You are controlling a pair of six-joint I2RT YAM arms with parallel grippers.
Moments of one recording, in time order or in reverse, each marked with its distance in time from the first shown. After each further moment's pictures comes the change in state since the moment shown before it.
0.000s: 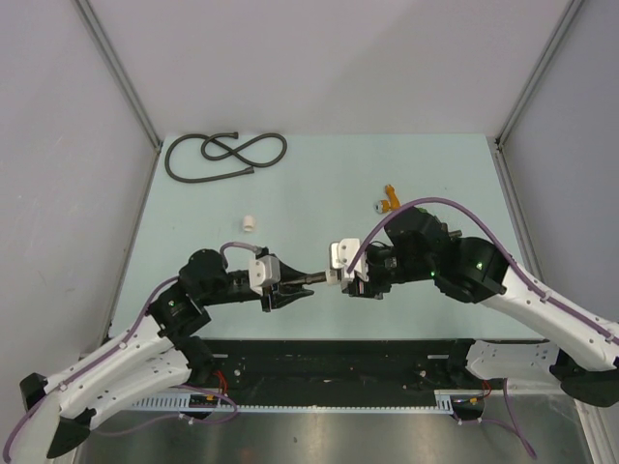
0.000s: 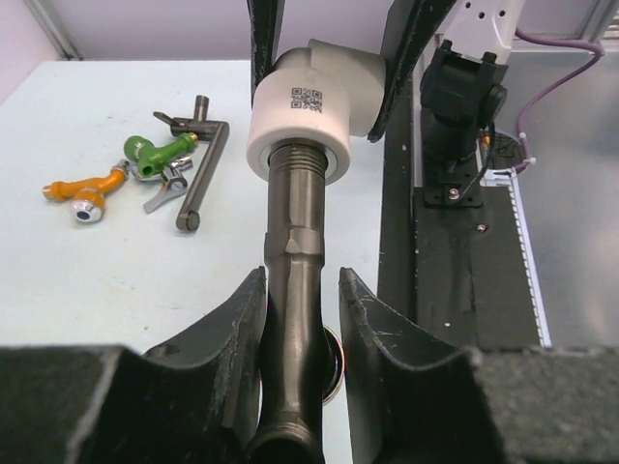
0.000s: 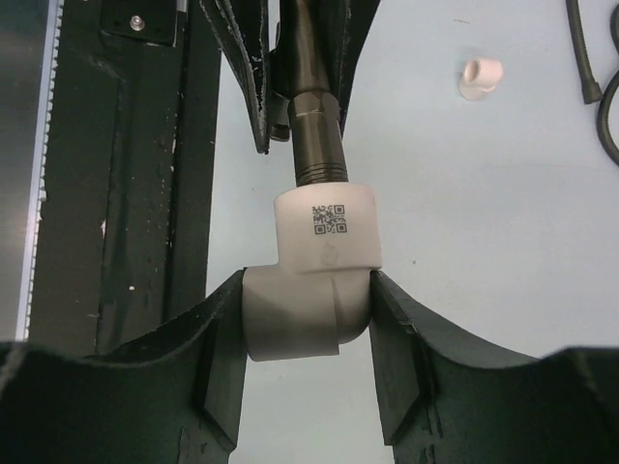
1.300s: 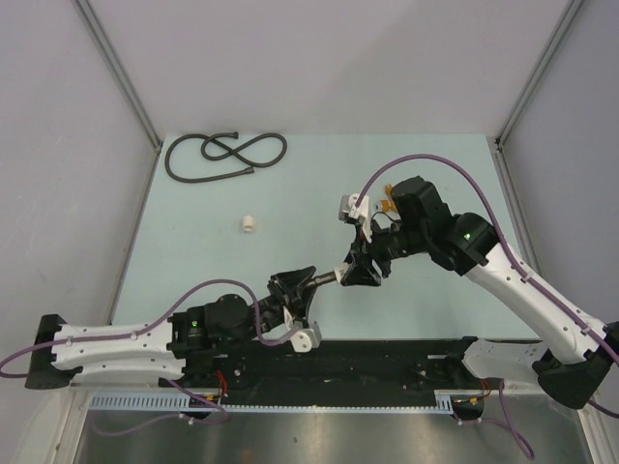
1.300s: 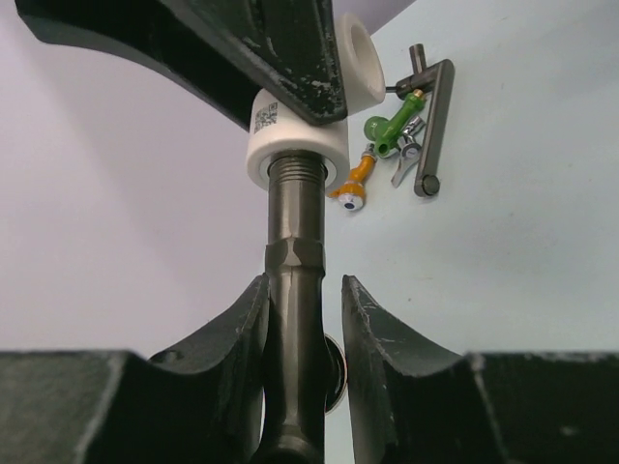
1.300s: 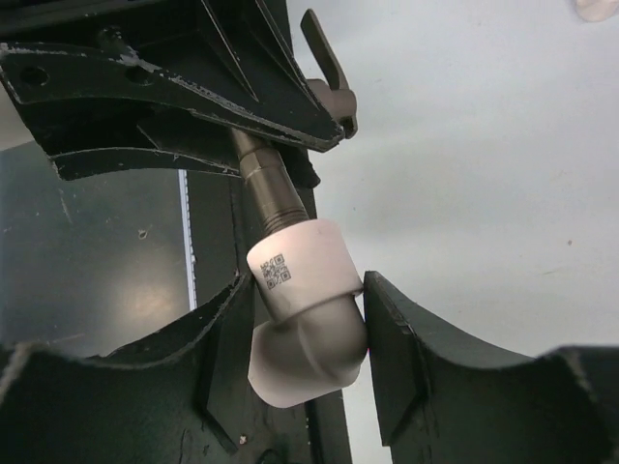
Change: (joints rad) left arm -0.570 0.043 -0.079 0.138 -0.926 0.781; right arm -0.277 0.084 0.009 -0.008 -0.352 0.323
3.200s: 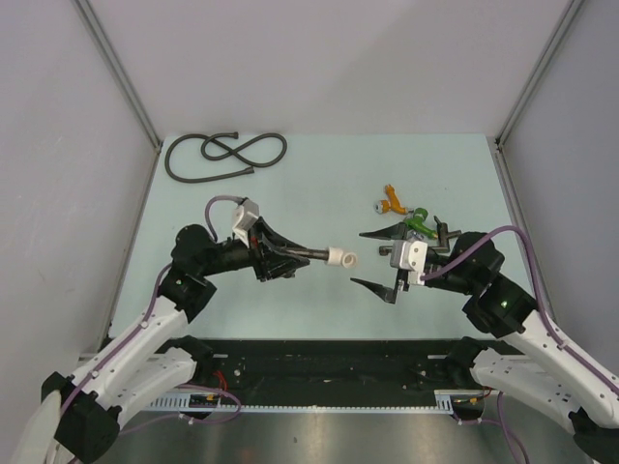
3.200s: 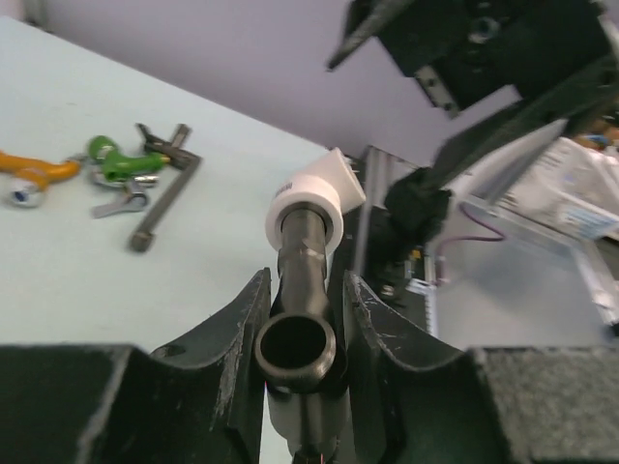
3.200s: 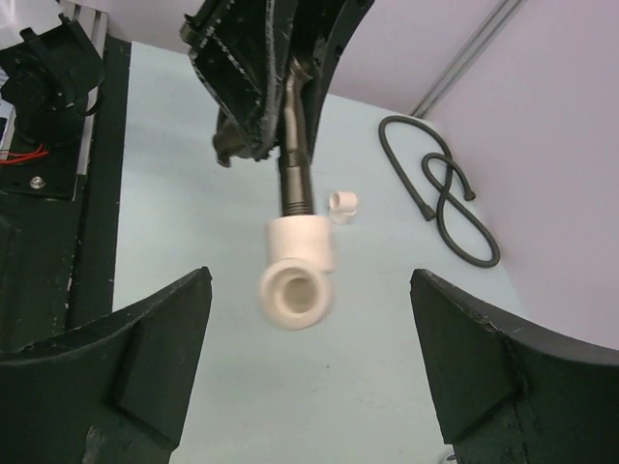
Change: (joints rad) left arm 0.887 0.114 0.080 0.195 1.148 -1.293; right arm -0.005 -0.472 -0.491 0.657 0.107 -0.236
